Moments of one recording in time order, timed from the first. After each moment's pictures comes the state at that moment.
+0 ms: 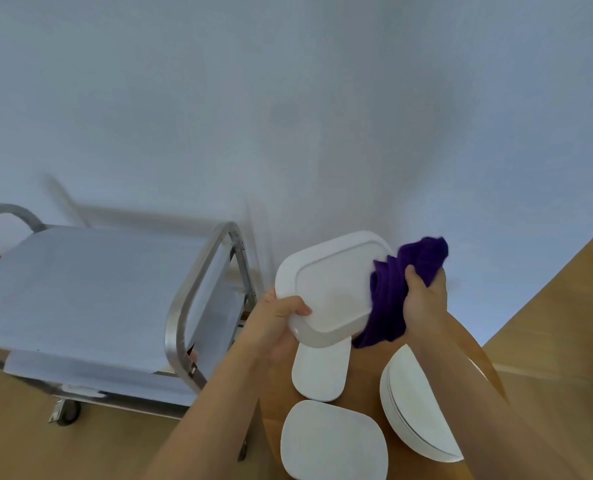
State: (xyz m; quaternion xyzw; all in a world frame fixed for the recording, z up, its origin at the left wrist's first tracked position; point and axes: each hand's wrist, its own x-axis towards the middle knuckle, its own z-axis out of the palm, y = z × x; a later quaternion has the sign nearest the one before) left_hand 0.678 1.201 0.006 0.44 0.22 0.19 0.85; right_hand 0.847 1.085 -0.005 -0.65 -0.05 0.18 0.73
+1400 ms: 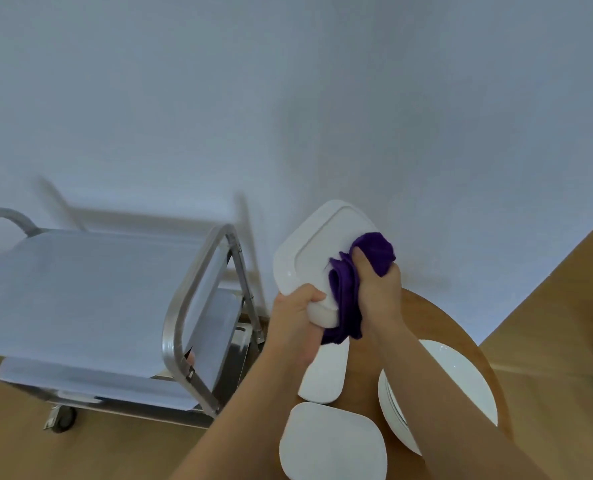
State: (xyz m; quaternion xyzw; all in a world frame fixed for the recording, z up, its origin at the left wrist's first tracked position) left_hand 0.702 1.168 0.033 0.37 0.28 0.28 0.84; right_hand 0.814 1.124 0.020 -0.62 -0.04 0.26 0.74
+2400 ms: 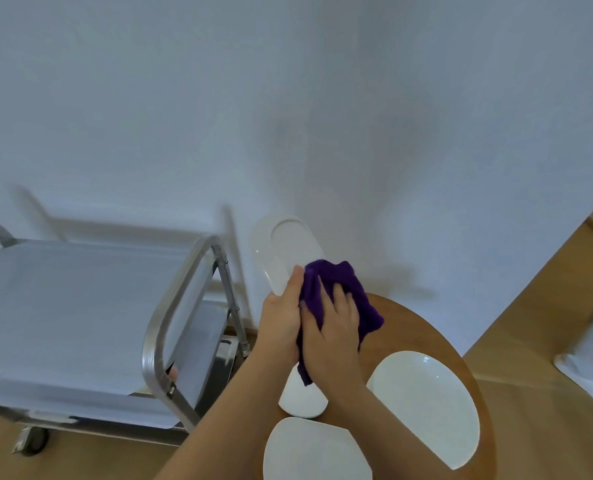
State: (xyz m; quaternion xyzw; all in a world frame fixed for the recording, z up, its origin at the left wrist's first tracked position) left_hand 0.720 1.182 0.024 0.44 0.38 0.28 0.77; right_hand 0.757 1.117 -0.002 -0.83 -0.34 0.03 0.44
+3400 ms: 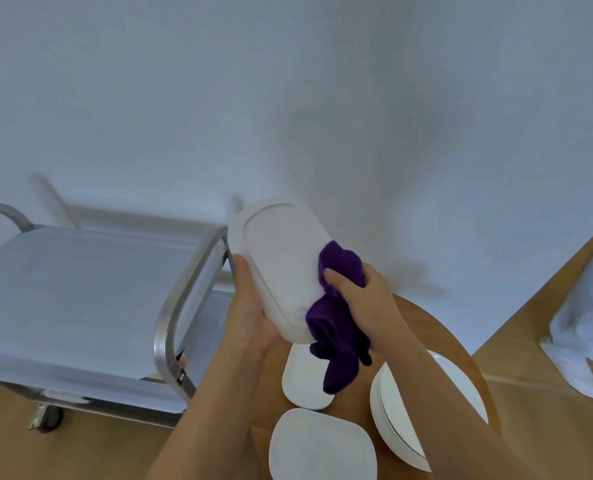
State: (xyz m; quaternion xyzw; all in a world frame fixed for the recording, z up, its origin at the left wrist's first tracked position) left_hand 0.691 1.209 0.031 0.23 0.25 0.33 0.88; right_hand 0.806 1.108 0.035 -0.68 -0.24 0.31 0.62
